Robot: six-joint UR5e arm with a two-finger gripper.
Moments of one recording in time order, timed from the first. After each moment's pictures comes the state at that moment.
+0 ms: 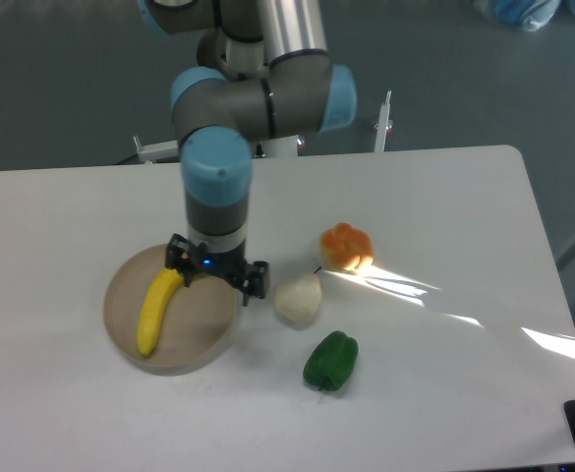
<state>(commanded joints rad) 1.95 -1.91 -1.76 -1.01 1.49 0.48</state>
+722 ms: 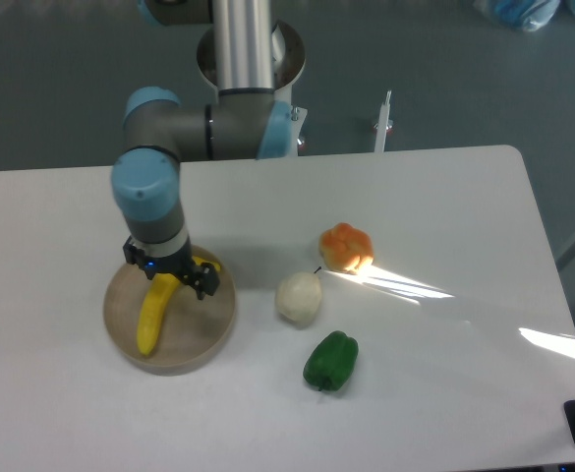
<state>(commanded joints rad) 1.81 -1.97 -1.84 -0.89 1.60 0.43</state>
